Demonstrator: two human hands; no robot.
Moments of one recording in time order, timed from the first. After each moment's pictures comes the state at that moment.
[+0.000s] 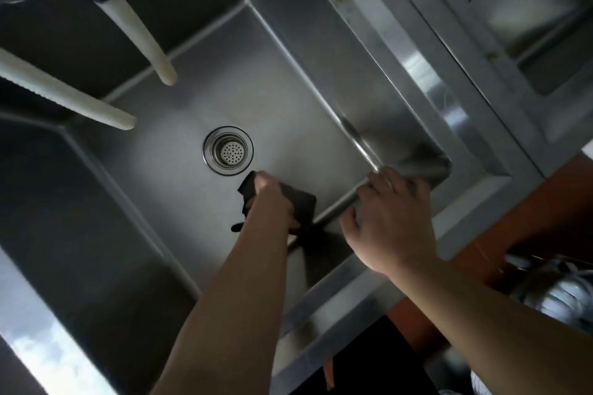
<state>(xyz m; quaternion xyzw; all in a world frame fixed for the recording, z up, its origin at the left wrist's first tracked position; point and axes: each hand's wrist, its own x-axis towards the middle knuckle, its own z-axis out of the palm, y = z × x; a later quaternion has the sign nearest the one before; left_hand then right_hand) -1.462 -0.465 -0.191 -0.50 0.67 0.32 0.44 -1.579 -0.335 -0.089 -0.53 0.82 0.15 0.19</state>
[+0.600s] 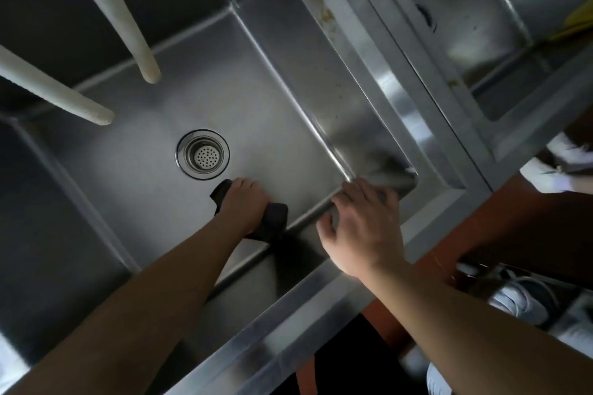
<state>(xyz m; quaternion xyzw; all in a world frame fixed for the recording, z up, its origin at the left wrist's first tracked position) -1.425 -0.458 -0.245 -0.26 0.88 0.15 0.35 -1.576 -0.333 -0.093 -0.52 0.83 0.13 0.16</state>
